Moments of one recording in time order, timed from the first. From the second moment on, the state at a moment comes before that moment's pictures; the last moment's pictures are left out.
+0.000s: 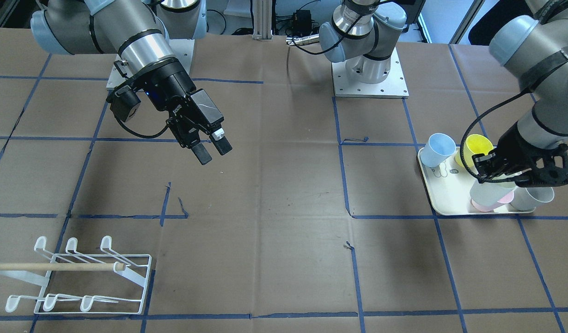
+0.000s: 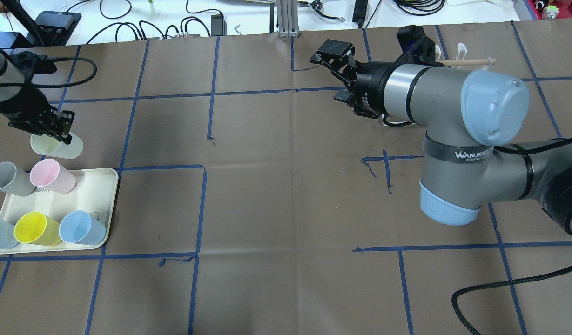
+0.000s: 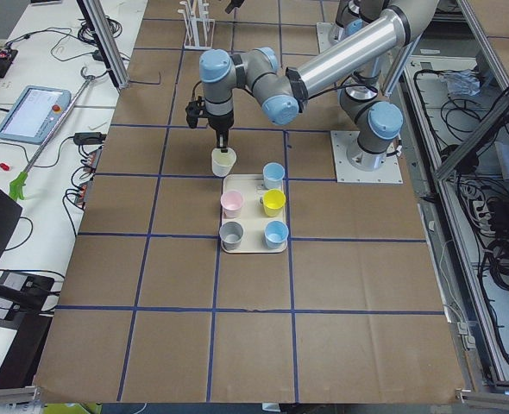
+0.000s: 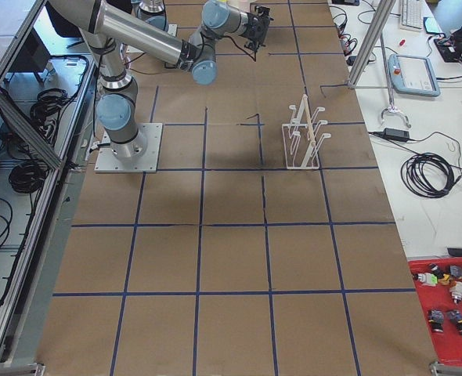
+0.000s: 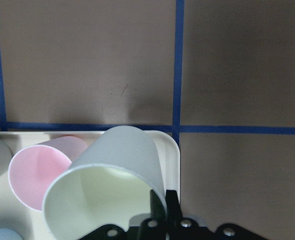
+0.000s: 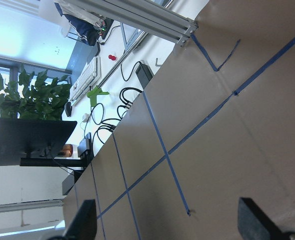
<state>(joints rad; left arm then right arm) -1.13 -1.73 -1.67 -1.32 1.62 0.43 1.63 -1.54 2.13 -3.10 -1.02 1.05</state>
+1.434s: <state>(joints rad) -1.25 -1.71 -1.58 -1.22 0.81 0.51 1.63 -1.41 2.17 -3.57 -0.99 1.36</state>
